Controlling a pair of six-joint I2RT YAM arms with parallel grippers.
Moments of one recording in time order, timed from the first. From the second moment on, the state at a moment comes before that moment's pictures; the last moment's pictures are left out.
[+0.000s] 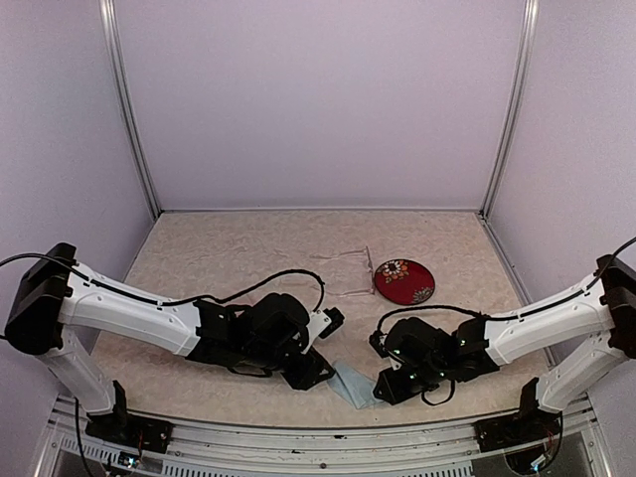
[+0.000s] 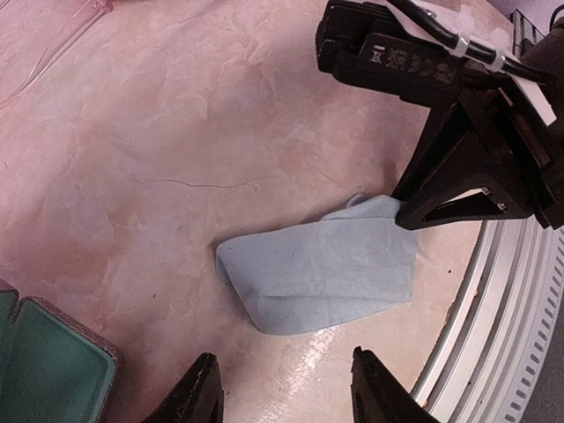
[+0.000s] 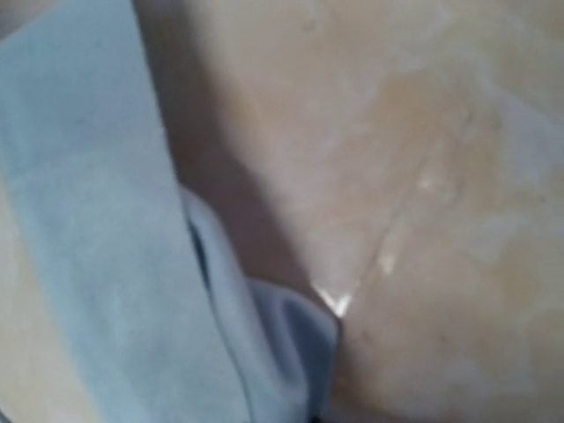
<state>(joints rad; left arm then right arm) -1.21 1.64 0.91 -0.08 -0.01 -0.30 1.17 1.44 0.60 -0.21 -0.03 0.75</state>
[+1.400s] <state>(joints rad) -1.17 1.64 0.90 -0.03 -0.12 -0.38 1.24 1.51 0.78 -0.60 0.08 0.60</state>
